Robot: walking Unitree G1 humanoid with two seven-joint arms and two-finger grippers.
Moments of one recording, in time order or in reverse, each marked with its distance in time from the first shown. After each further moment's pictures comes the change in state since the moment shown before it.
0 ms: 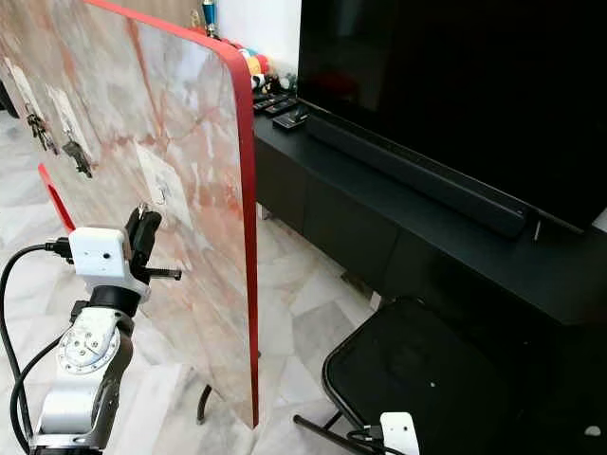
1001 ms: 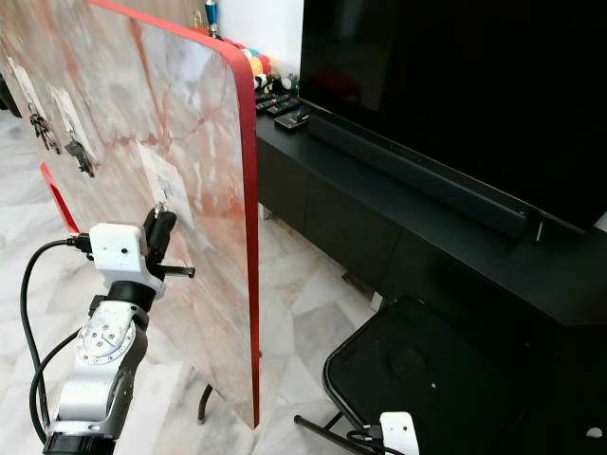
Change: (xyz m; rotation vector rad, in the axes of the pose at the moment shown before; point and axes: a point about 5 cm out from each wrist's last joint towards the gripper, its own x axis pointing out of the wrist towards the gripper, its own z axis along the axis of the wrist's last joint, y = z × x) left arm -0.001 -0.018 -0.013 -0.040 0.046 -0.084; right arm 0.000 0.000 0.000 0.000 -0.005 0.000
